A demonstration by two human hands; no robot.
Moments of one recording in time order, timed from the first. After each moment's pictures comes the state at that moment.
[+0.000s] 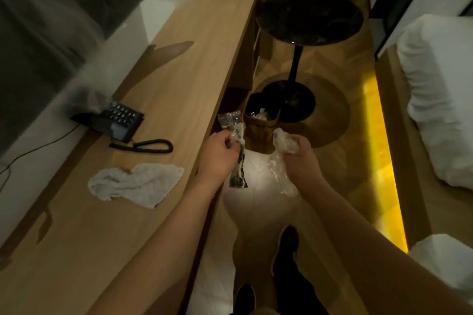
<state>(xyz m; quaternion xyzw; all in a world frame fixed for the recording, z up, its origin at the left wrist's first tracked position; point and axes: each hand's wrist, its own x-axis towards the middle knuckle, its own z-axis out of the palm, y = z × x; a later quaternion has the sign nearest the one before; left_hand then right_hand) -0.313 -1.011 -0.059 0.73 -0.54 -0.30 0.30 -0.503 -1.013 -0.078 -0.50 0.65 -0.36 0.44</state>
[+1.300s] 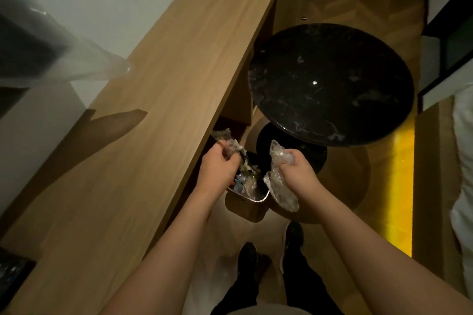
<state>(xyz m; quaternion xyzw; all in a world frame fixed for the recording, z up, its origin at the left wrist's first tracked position) -0.382 -1.568 -0.118 0.76 -0.39 -0.40 0.34 -0.573 -1.615 -0.126 -0.49 0.64 -0.17 0.57</state>
